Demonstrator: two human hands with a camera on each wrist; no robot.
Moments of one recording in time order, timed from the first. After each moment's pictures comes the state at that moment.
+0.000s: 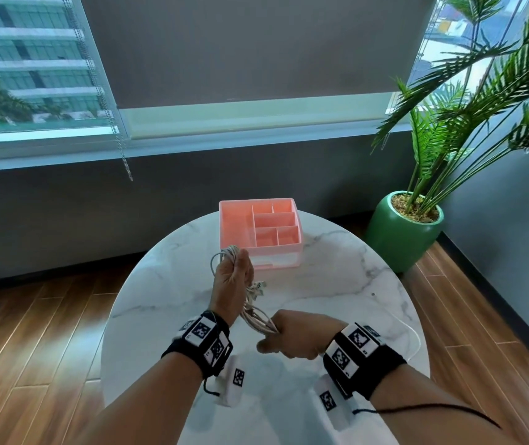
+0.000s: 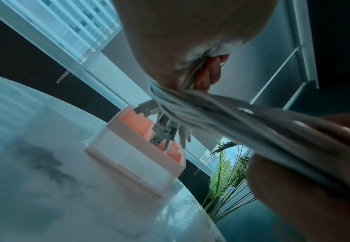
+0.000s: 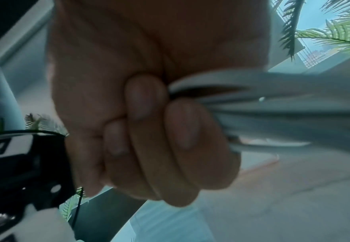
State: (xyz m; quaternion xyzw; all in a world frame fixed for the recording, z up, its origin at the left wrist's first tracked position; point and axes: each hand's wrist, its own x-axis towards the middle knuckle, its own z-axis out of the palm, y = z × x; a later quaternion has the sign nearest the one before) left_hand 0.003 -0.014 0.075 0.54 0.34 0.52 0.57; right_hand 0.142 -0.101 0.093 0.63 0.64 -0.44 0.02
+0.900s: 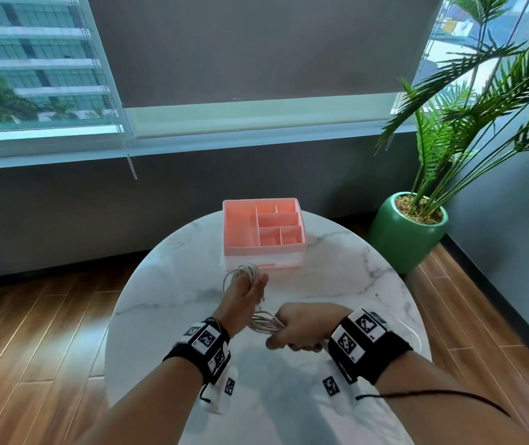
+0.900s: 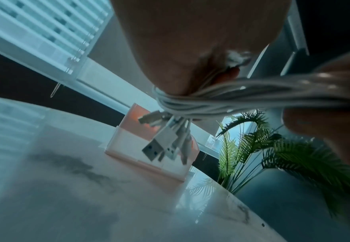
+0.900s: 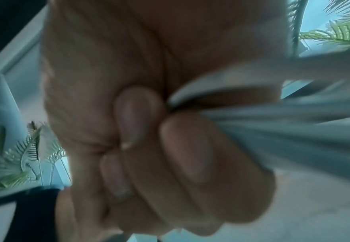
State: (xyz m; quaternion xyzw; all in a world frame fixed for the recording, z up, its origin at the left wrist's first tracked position) left_hand -0.002 -0.015 0.039 0.64 0.34 0.40 0.56; right_hand 0.144 -0.092 0.114 0.61 0.63 -0.48 0.06
